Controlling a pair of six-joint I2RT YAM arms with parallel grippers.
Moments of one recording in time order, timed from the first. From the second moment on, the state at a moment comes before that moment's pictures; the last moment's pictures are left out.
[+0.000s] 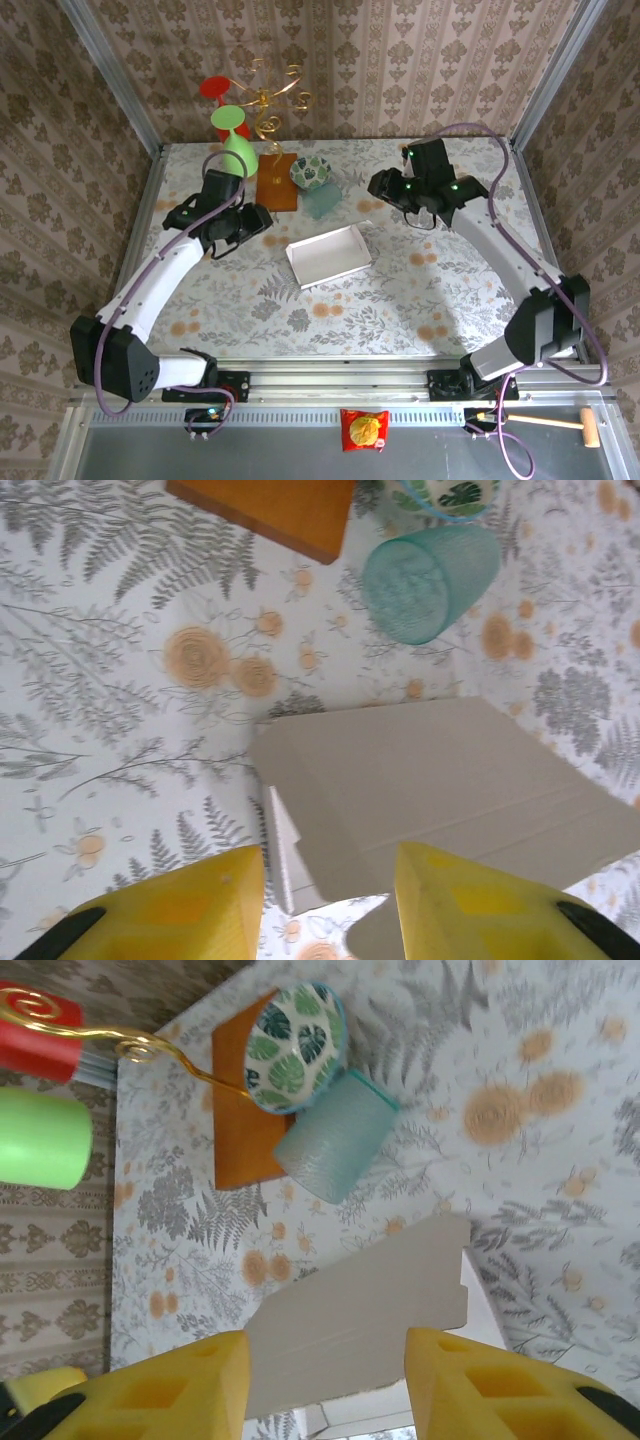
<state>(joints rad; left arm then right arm) -0.39 1.29 1.16 -0.79 0.15 -0.74 0.34 1.49 1.41 -0.64 -0.20 0.71</state>
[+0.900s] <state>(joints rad) -0.45 1.24 0.95 -0.64 0.14 -0.37 0.60 1.78 1.40 -0.56 -0.10 1.83</state>
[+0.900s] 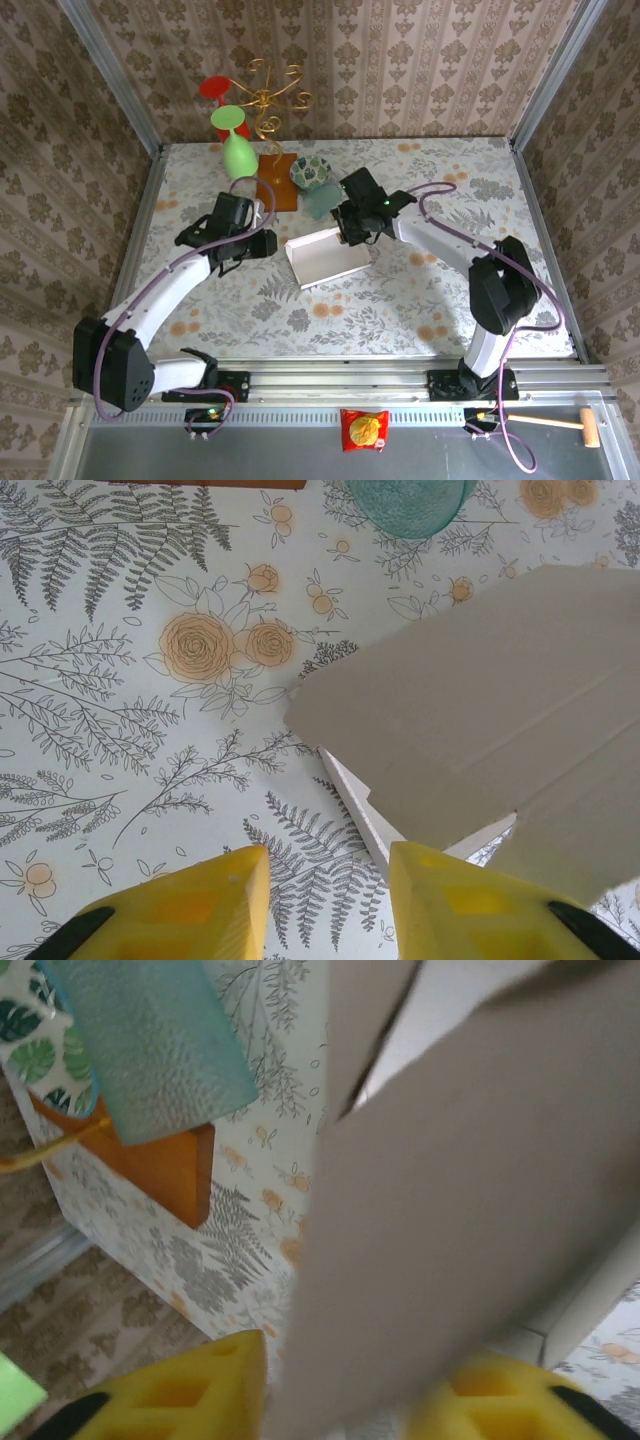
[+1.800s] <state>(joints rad) -0.37 1.37 1.01 -0.35 0.36 -1.36 0.51 1.70 1.46 -0.67 -0.08 1.90</state>
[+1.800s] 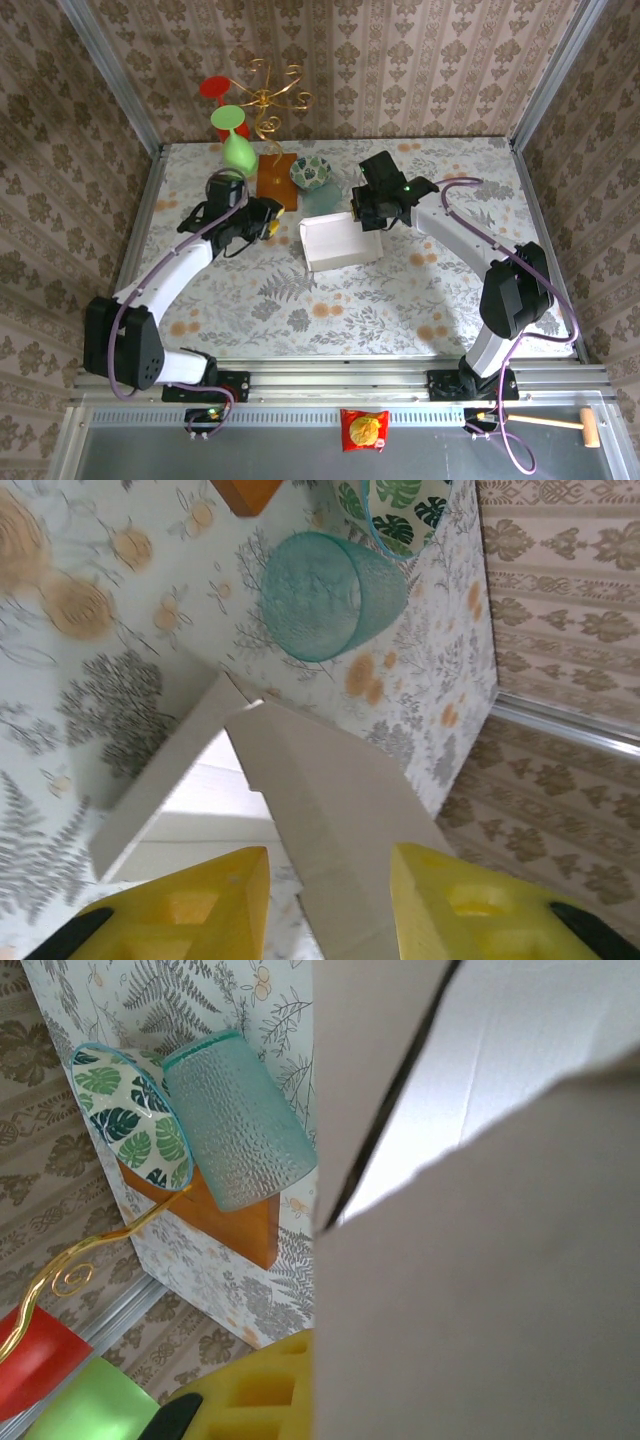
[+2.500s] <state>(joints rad) -0.42 1.49 1.02 -0.23 0.42 -1.61 0.50 1.70 1.42 -0.64 -0.12 1.88</state>
